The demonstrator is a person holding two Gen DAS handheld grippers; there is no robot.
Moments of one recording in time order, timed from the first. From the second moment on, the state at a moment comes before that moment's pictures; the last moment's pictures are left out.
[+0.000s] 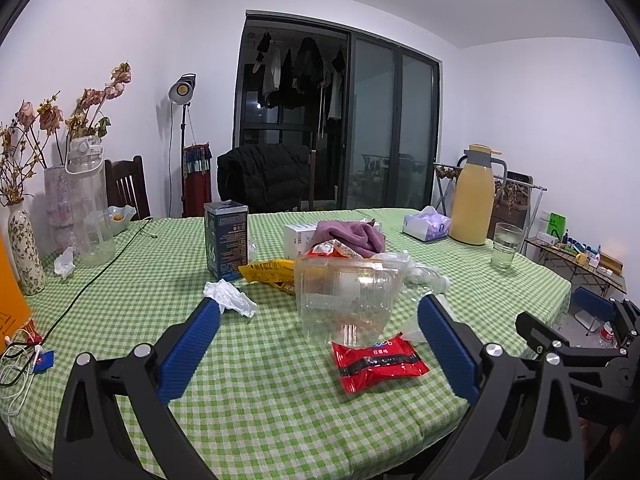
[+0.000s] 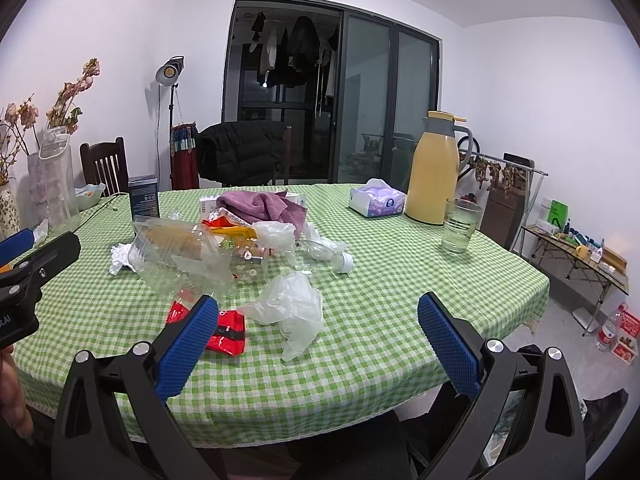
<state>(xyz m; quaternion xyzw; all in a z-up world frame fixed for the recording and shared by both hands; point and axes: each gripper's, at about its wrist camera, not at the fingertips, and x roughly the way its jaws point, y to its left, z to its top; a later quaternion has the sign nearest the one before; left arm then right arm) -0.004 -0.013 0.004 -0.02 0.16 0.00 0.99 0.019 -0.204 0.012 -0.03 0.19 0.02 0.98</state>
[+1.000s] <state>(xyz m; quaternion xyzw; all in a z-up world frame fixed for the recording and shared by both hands) 0.064 -0.006 -0.039 -0.02 0.23 -0.04 0.97 0.068 -0.228 -0.033 0.01 0.24 0.09 0.97</state>
